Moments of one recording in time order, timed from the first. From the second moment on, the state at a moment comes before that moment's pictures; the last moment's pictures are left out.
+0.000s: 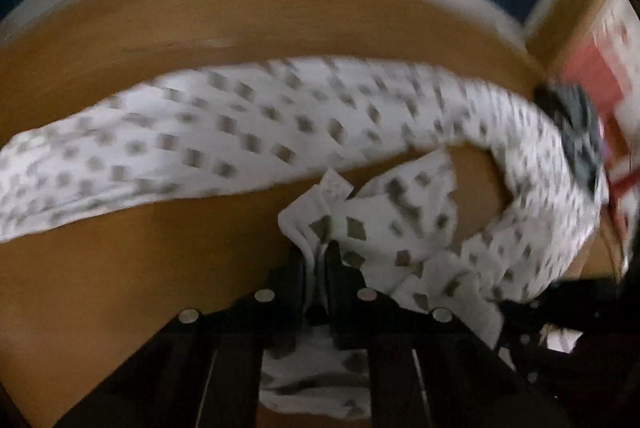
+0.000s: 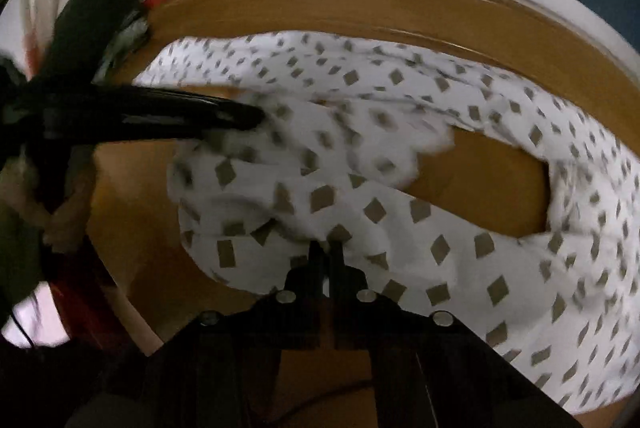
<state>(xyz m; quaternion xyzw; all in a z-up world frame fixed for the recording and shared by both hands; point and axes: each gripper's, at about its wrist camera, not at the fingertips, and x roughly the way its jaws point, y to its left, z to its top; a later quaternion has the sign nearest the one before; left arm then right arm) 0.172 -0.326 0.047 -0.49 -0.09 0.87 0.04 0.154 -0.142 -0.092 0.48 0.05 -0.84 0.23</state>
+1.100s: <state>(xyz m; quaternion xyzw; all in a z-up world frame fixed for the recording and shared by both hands) 0.250 -0.457 0.056 -0.54 -0.11 0.83 -0.11 0.170 -0.196 -0.063 0.46 0.10 -0.80 0.37</state>
